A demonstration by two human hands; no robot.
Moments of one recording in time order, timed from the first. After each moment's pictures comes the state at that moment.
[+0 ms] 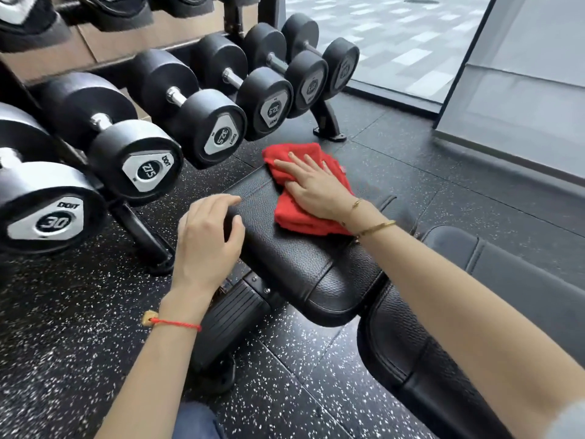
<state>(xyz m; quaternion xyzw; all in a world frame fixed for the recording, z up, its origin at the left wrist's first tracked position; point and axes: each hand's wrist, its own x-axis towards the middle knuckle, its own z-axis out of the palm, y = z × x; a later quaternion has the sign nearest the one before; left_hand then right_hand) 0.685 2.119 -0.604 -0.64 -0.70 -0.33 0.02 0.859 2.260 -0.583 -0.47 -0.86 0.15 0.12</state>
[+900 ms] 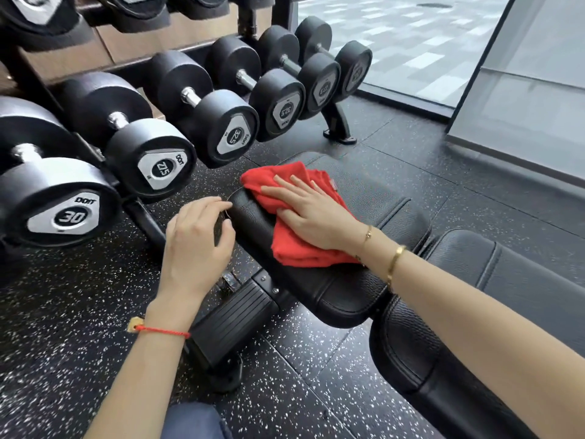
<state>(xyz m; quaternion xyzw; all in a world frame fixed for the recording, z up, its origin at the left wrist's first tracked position) 0.659 2.103 -0.603 -0.63 -0.71 -0.32 0.04 0.846 2.213 -0.593 -0.38 -0.90 0.16 0.14</state>
